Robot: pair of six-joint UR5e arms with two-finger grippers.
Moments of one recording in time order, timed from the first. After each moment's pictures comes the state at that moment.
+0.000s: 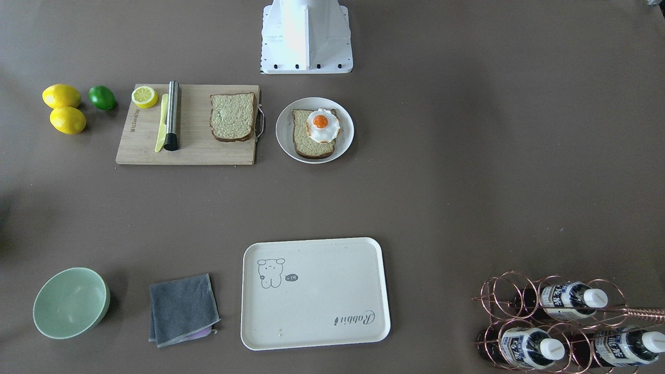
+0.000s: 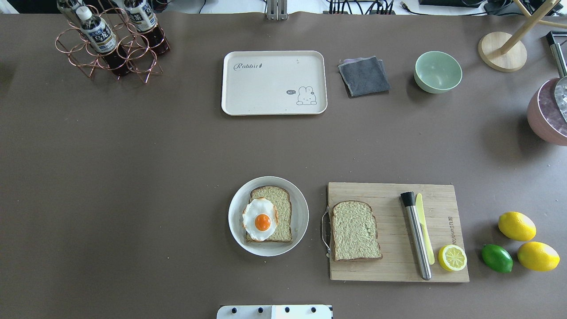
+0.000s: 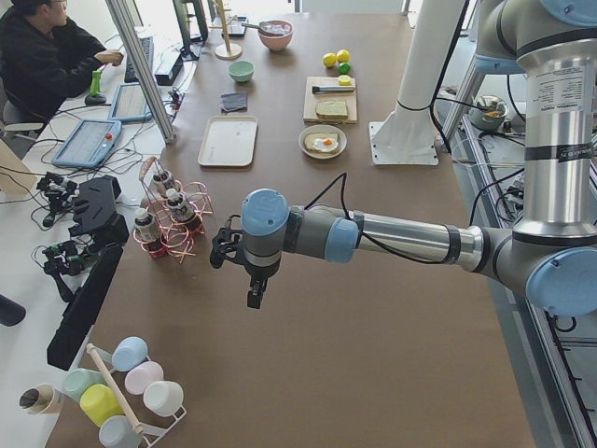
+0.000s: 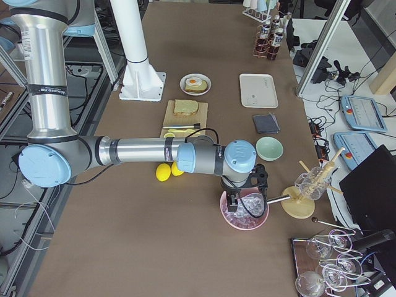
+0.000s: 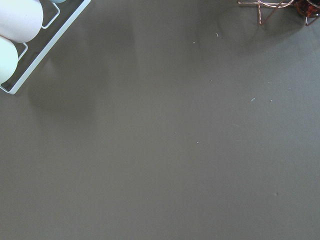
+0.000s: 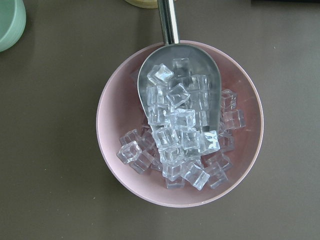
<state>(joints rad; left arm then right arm) -1.58 -1.49 -1.79 -1.63 -2.40 0.00 1.63 -1.53 1.62 -1.68 2.44 -0.13</state>
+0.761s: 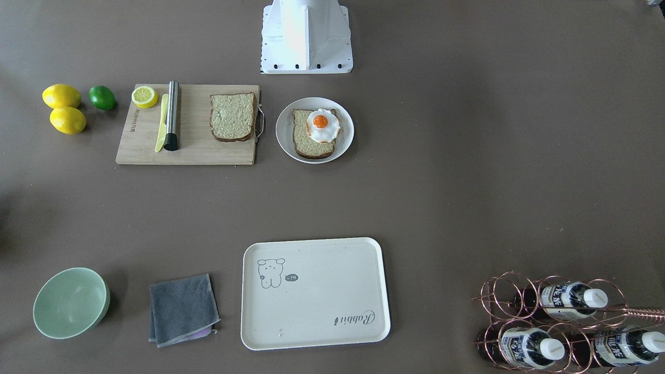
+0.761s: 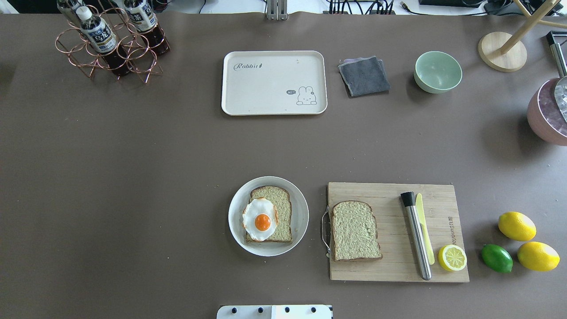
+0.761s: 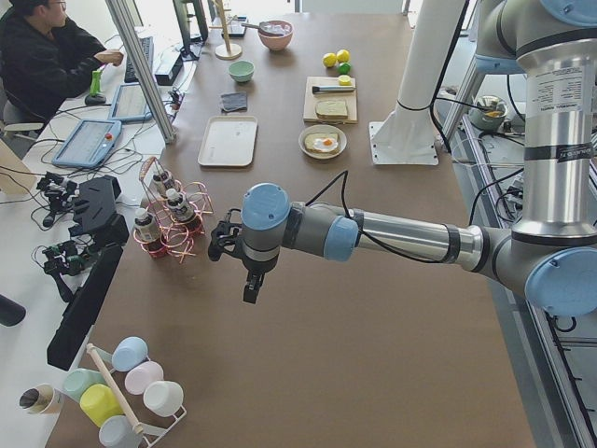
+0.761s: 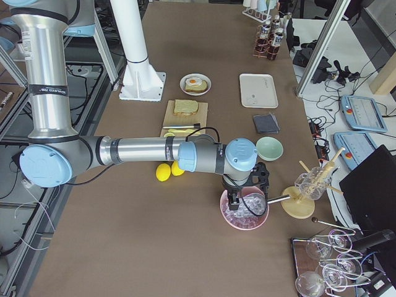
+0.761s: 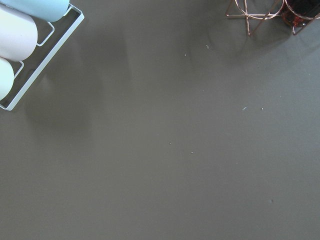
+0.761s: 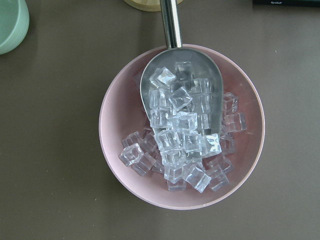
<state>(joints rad) -1.58 -1.49 -1.80 -1.68 -2.40 -0.01 1.63 -1.52 1.62 -1.67 2.44 -0.13</state>
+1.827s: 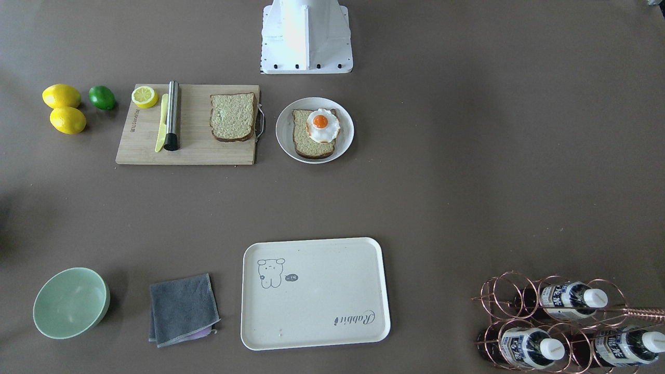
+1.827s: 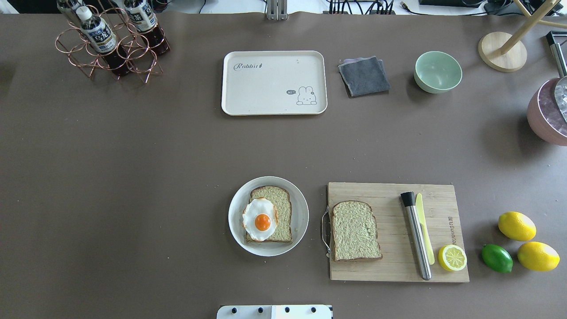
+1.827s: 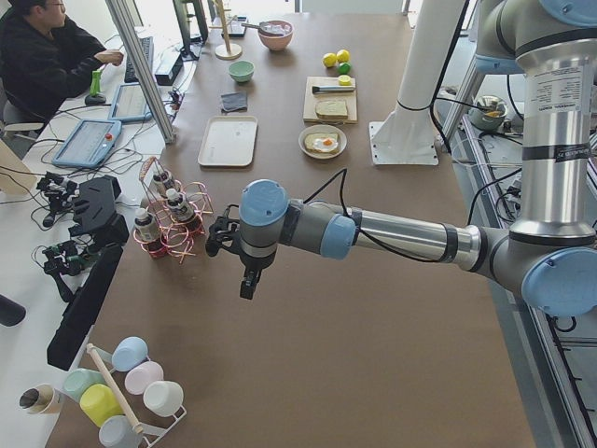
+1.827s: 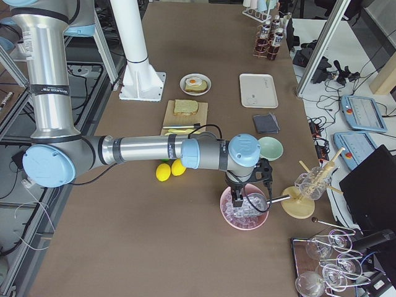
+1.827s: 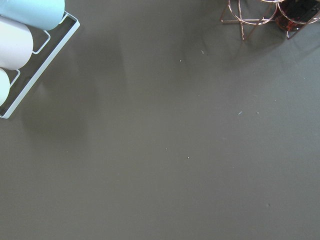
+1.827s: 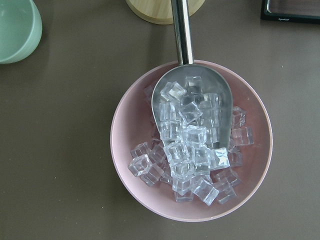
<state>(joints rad) -1.57 -1.51 -1.80 -1.70 -2.42 -0.02 1.62 -1.50 1.62 -1.67 2.45 -0.14</state>
